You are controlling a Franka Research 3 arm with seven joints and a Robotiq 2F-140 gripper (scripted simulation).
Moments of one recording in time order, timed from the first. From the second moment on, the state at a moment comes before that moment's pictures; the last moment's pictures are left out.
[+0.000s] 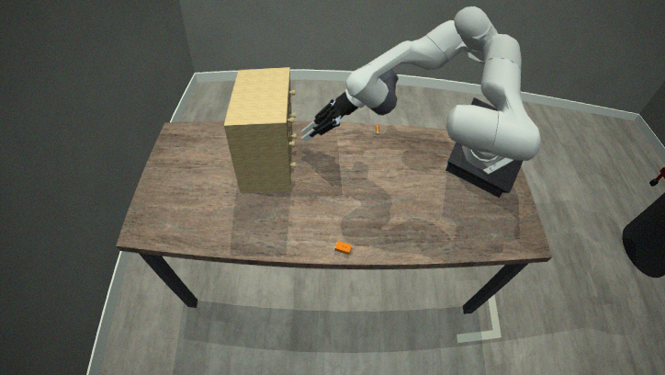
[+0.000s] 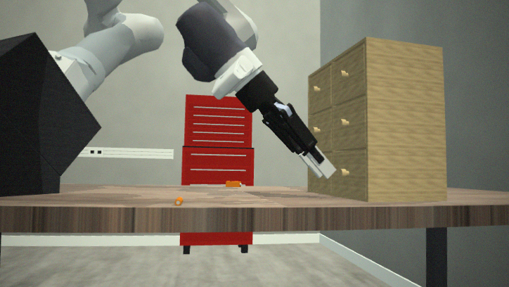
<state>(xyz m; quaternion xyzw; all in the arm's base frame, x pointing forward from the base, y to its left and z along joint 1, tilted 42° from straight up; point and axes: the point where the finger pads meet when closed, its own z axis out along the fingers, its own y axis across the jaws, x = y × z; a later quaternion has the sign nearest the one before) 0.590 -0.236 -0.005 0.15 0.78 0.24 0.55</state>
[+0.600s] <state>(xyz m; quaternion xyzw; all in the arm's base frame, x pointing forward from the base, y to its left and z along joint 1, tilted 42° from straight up) 0.591 -0.237 -0.004 0.15 0.78 0.24 0.55</state>
